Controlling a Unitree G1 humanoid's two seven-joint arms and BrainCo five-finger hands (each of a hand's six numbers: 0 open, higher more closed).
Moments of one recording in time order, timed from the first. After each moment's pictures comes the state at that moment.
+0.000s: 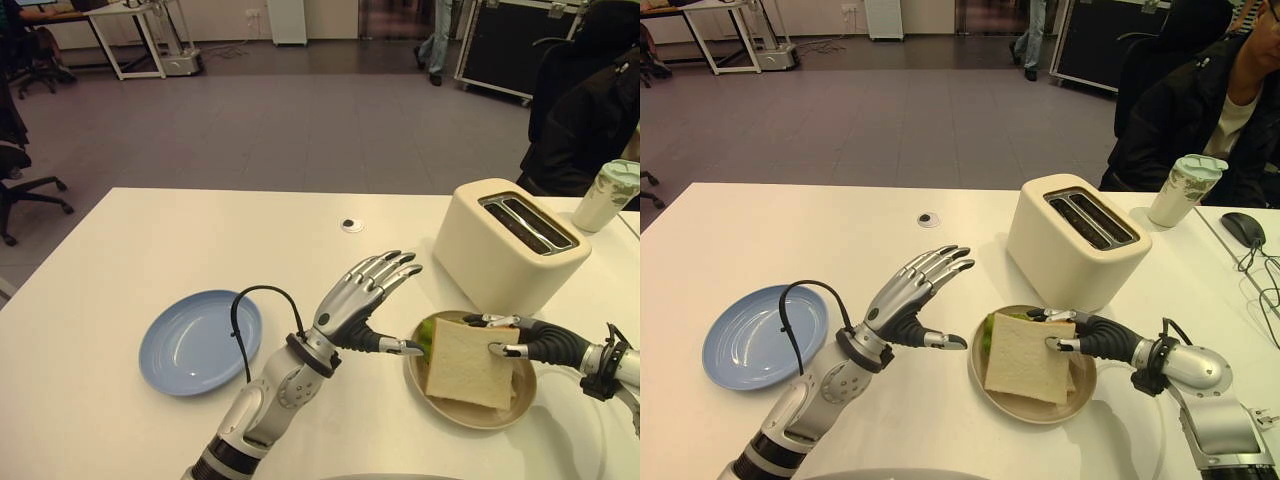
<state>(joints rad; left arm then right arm) -0.03 0.25 -0.44 -0.27 0.80 -0.28 0.07 0.19 -0.80 -0.15 -0.12 0.24 0.04 0.86</state>
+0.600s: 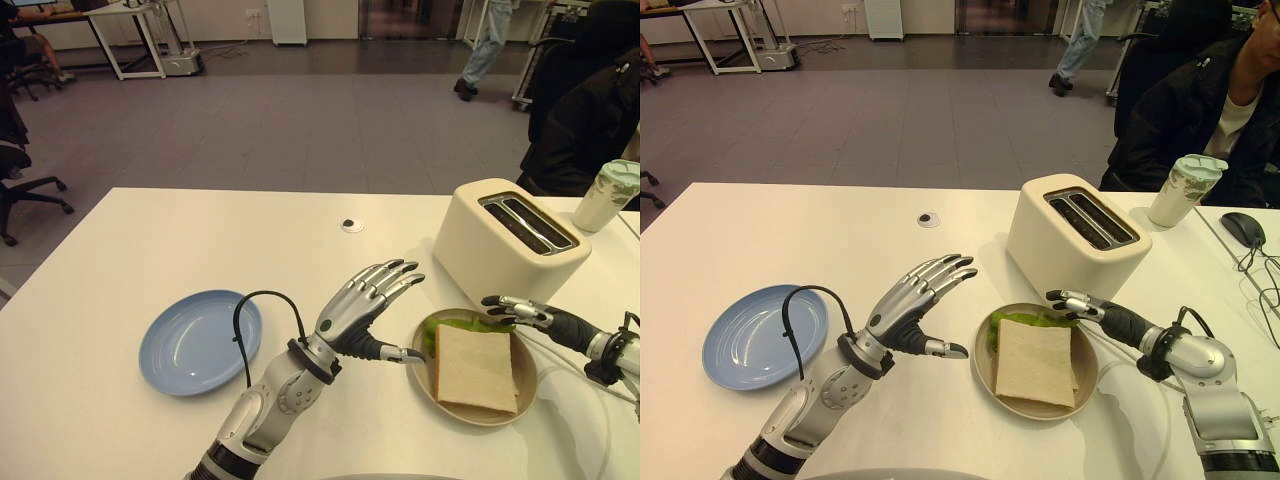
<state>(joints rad) -0.01 0.26 -0.45 -0.28 0.80 -0.30 0.05 0.13 -0.79 -0.16 -0.05 0.12 0.02 0.76</state>
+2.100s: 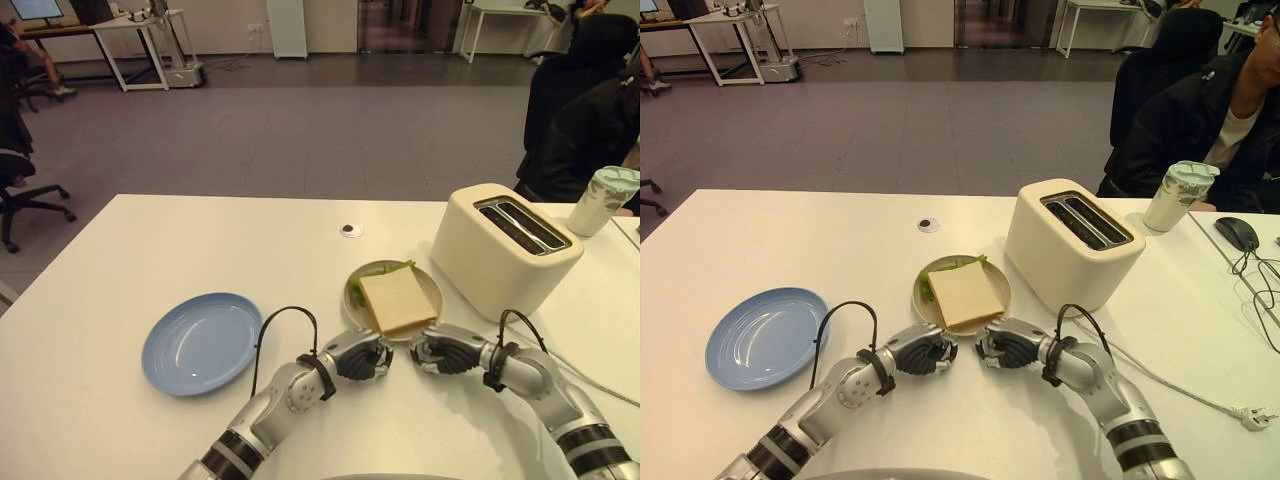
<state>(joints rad) -0.11 0.30 -0.55 0.14 0.61 -0.20 -0.16 -0.12 -0.48 0.22 0.31 -0.59 -0.56 0.35</state>
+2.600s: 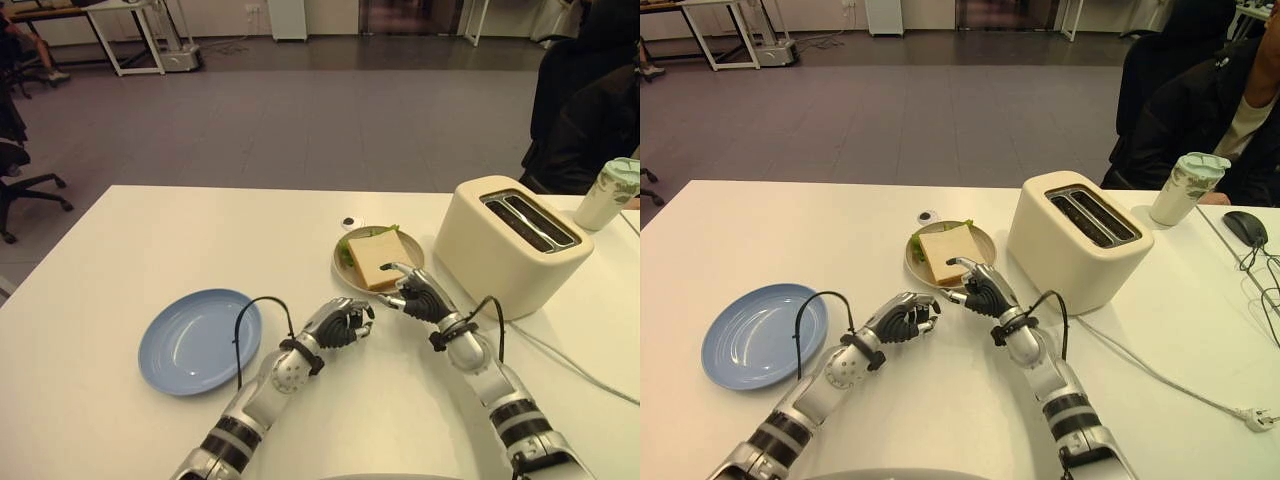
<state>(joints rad) -0.05 0.25 -0.36 0.11 0.31 -0.31 -0.05 -0.13 -0.23 0.18 0.32 -0.32 -0.52 -0.02</state>
